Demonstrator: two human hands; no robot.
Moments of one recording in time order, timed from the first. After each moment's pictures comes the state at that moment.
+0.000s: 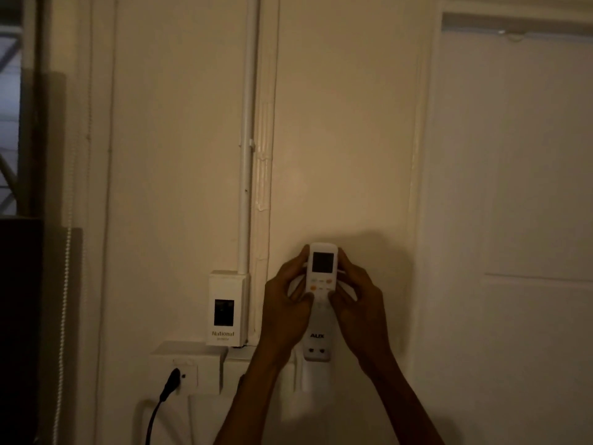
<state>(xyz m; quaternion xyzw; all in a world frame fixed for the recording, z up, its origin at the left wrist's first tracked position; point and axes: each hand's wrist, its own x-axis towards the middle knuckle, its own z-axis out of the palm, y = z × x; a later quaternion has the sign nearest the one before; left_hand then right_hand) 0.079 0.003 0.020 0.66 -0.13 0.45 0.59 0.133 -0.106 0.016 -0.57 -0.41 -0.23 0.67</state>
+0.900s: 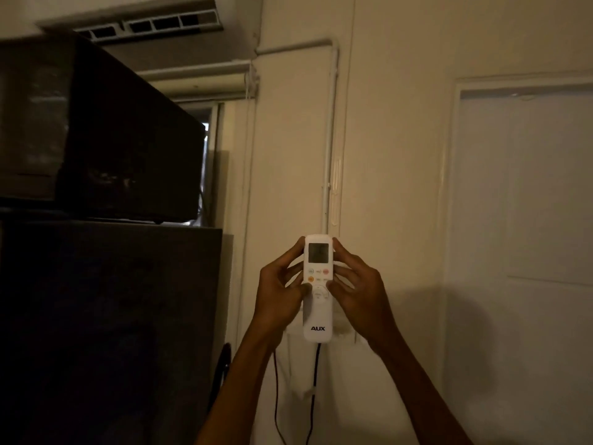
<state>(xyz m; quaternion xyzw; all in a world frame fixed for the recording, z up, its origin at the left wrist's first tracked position) -0.213 -0.044 0.050 0.68 -0.03 0.51 0.53 -0.110 -0.141 0.049 -0.58 -0.52 -0.17 0.60</state>
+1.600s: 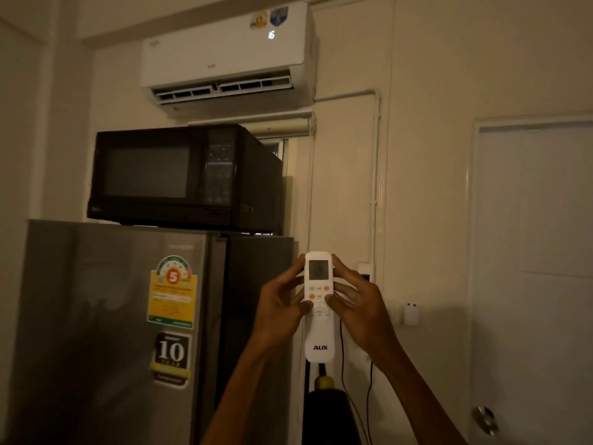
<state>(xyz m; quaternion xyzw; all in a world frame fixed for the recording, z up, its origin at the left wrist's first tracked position) -0.492 -0.044 0.038 0.70 -0.03 0.48 0.53 -0.380 -0.145 0.040 -0.56 -0.53 -0.09 0.63</state>
